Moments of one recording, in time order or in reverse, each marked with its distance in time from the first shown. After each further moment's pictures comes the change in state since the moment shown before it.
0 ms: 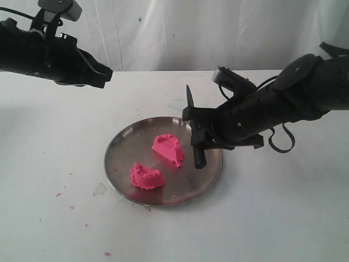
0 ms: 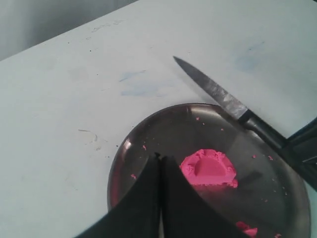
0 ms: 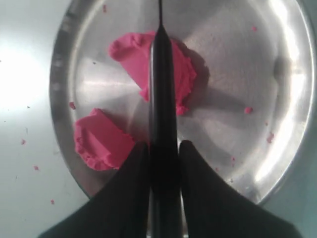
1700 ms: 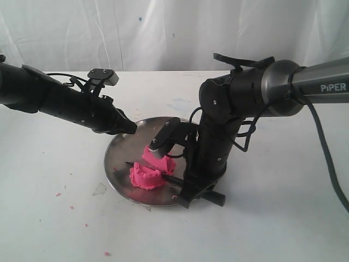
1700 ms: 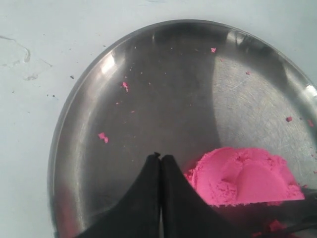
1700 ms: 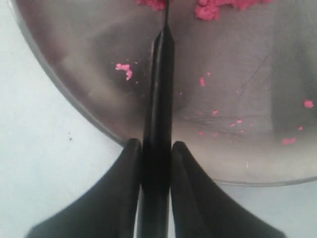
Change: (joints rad) left arm -0.006 0.459 -0.116 -0.190 0.066 0.130; right arm 0.256 0.147 -0.188 -0.824 0.308 -0.095
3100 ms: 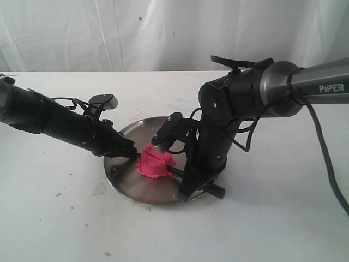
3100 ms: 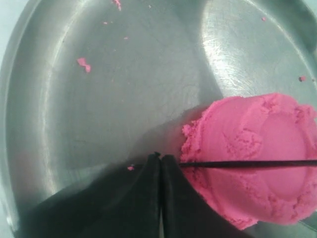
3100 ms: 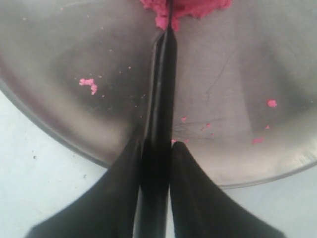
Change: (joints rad) left arm 0.004 0.078 0.070 -0.065 0.039 -0.004; right arm 0.005 0.005 0.000 -0.075 -0.064 0.068
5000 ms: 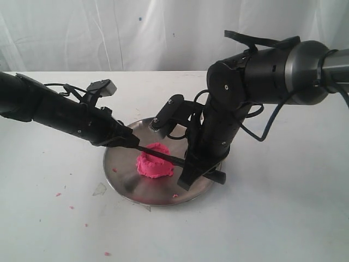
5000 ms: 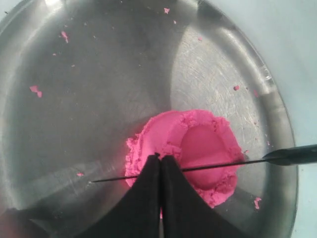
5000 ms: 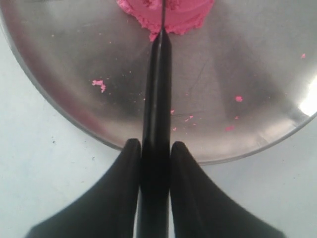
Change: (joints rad) left arm 0.006 -0.103 0.011 0.037 0.084 -0.061; right arm 0.000 -0.109 0.000 -0.004 0.027 -0.002
